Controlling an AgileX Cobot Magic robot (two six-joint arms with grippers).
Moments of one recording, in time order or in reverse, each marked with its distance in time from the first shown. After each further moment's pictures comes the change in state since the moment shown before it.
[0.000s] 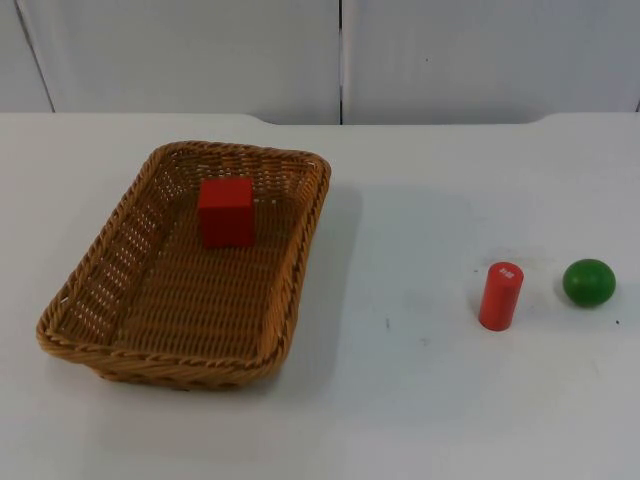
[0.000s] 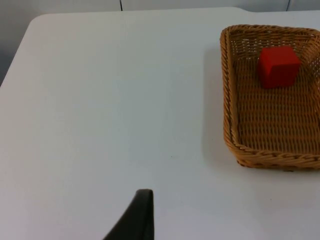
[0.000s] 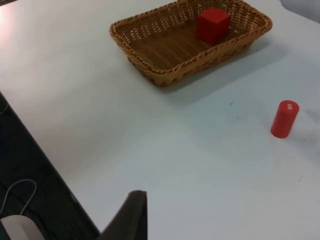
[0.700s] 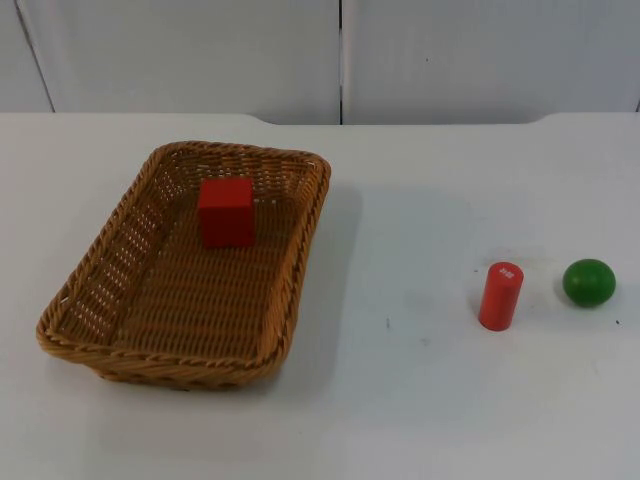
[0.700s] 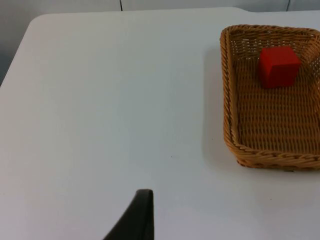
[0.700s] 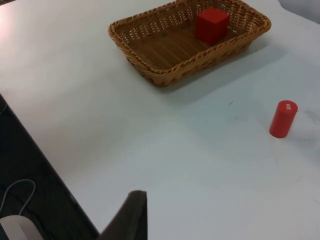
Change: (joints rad) right arm 0.000 0.000 0.000 -0.002 0.002 0.000; left arm 0.000 0.000 0.000 0.000 0.000 0.000
